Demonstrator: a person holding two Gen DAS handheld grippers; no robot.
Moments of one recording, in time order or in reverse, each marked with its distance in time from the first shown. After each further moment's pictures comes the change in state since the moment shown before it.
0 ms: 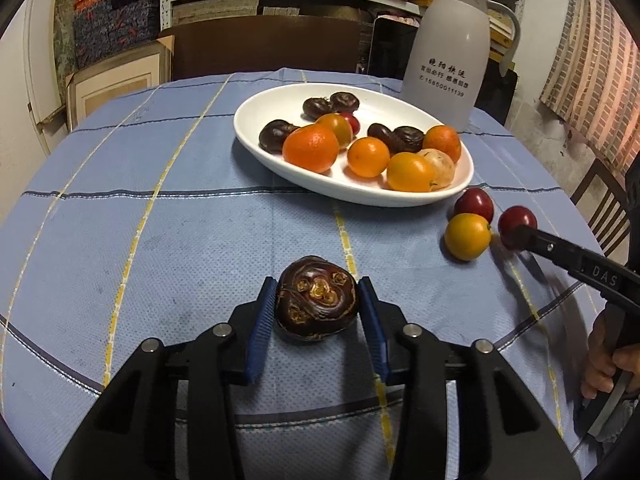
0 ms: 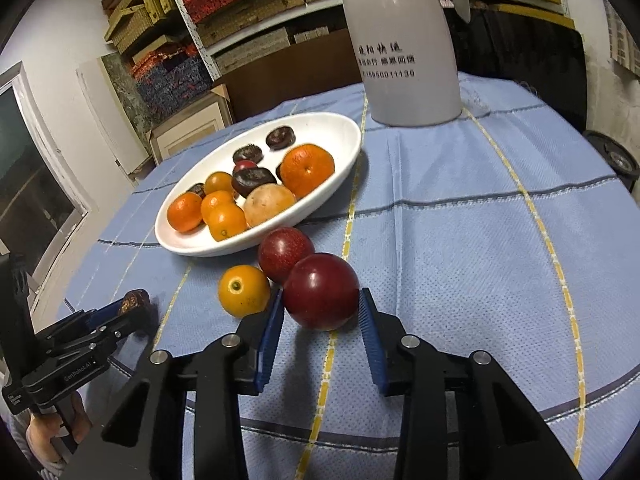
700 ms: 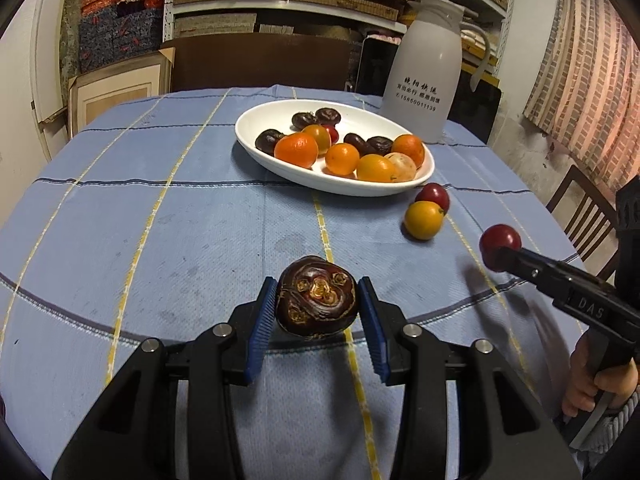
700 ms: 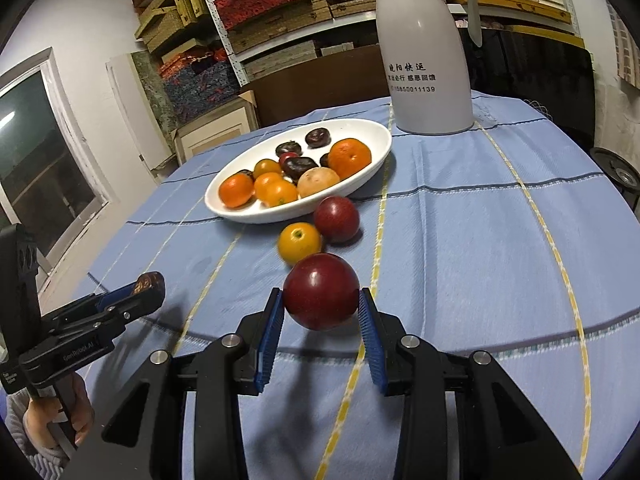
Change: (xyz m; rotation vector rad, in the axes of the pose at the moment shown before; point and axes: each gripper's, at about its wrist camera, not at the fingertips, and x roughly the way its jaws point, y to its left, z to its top) left arm -0.051 -0.004 -0.034 -0.022 -0.077 -0.048; right arm -0.045 0.024 -0.041 -0.051 -0.048 0.052
